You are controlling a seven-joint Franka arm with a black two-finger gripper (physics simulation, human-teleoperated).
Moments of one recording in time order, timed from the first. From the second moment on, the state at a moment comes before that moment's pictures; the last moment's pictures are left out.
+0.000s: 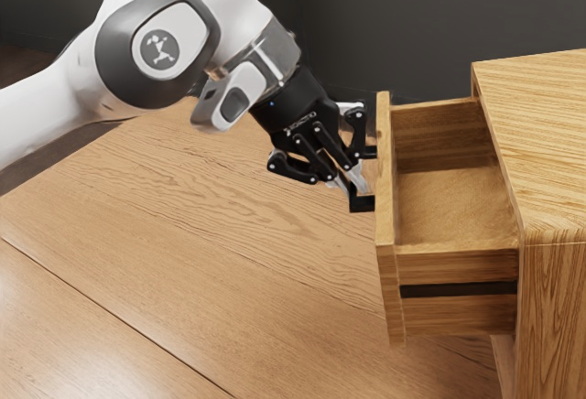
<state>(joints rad) -0.06 -0.06 -0.08 -1.60 -0.35 1.84 2.42</state>
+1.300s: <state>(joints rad) -0.16 -0.36 0.19 -1.90 -0.32 1.84 2.46</state>
